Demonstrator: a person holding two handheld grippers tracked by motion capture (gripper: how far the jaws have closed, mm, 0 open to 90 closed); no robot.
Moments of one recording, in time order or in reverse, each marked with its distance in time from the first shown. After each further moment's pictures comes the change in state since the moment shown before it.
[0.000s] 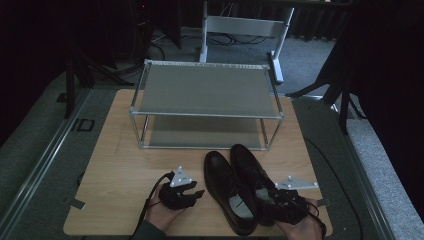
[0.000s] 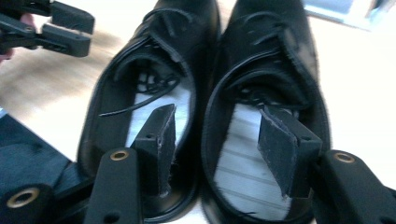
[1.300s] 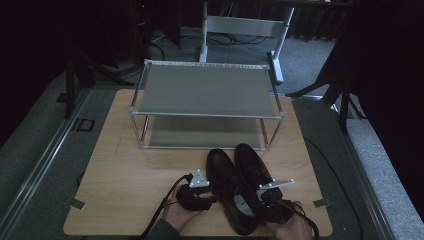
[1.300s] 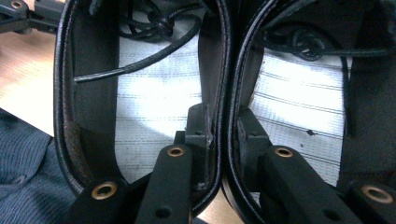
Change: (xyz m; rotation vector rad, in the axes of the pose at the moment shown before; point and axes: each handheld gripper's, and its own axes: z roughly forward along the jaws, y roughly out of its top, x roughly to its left) left arm -0.020 0.008 0.041 0.049 -0.090 0.024; right arm 0.013 -0.002 0.034 0.228 -0.064 0.056
